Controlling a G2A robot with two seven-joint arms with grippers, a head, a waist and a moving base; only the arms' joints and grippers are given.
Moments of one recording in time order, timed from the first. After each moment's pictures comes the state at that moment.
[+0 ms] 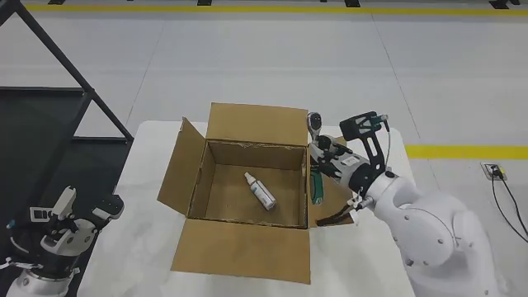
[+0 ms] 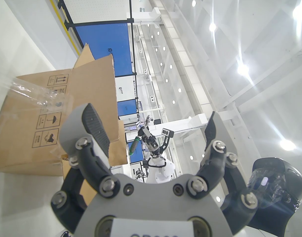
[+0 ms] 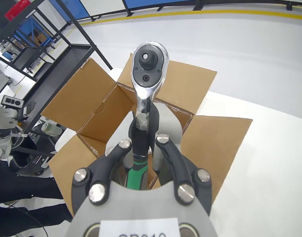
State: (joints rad) left arm 1.61 -1.16 -2.00 -1.88 -0.69 -0.22 -0.65; right arm -0.92 -1.25 1.31 -2.02 -0.80 0.08 0.88
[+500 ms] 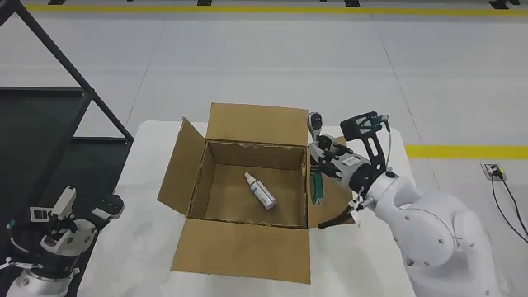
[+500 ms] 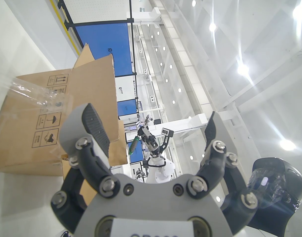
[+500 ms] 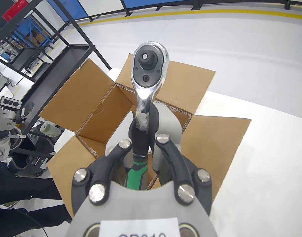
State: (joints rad) left arm 1.61 -1.16 -2.00 -1.88 -0.69 -0.22 -0.65; right arm -0.93 -1.25 1.32 -2.02 -0.79 0.08 0.86
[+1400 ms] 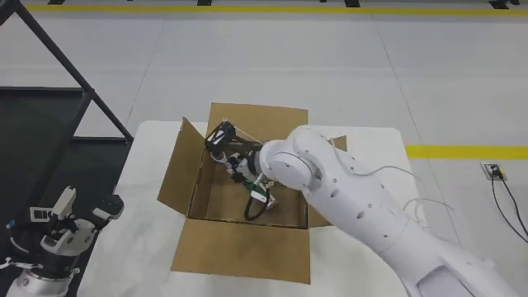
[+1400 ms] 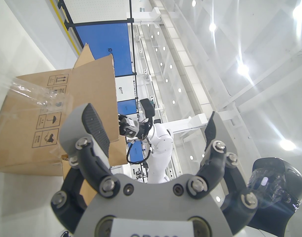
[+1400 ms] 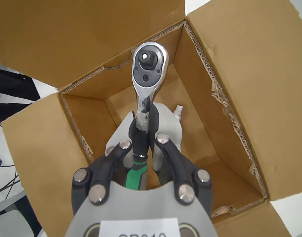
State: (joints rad) left arm 1.61 -1.16 -2.00 -1.88 -0.69 -0.22 -0.65; right arm -0.17 -1.50 0.55 -1.13 -0.66 -0.20 1.01
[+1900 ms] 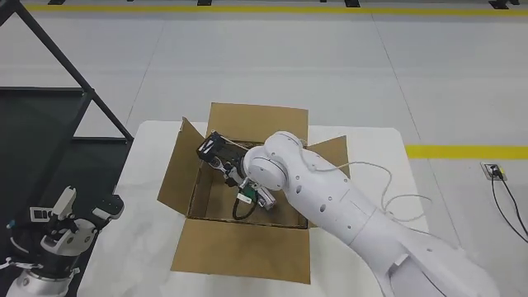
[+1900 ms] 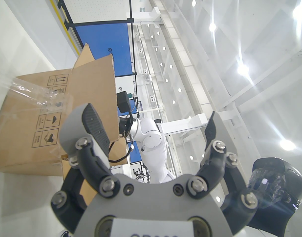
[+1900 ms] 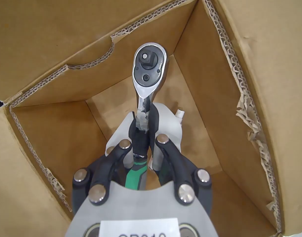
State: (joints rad) left arm 1.61 -1.16 -2.00 -1.88 -0.69 -0.22 -0.65; right arm -0.11 -1.63 0.42 -0.84 -0.65 -0.23 0.90
